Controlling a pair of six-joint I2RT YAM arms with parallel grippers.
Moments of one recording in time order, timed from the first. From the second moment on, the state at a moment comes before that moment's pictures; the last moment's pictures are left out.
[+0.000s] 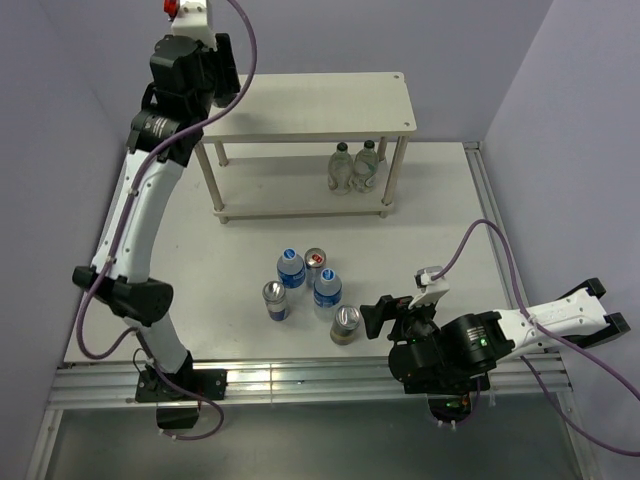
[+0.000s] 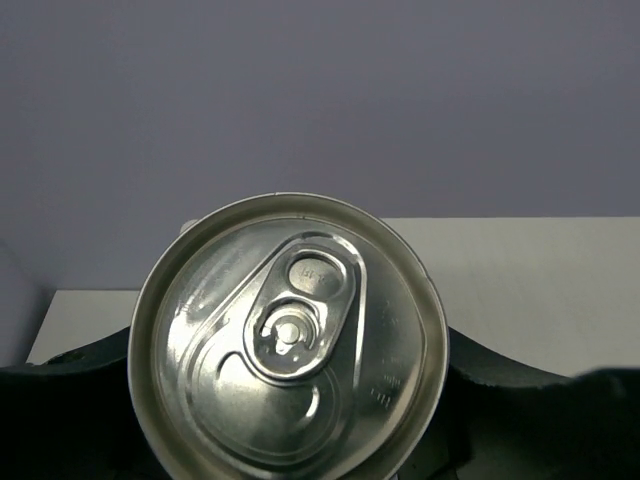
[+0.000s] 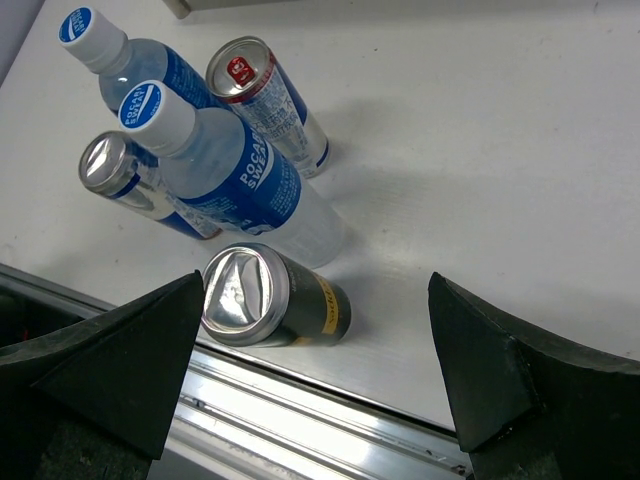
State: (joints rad) left arm -0.41 1.72 2.25 -0.52 -0.36 -0.09; right arm 1.77 0.71 0.74 -1.14 1.16 1.42
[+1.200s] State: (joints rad) left arm -0.35 1.76 2.21 -0.51 -0.31 -0.08; right arm 1.79 0.73 0.74 -1.16 1.17 1.46
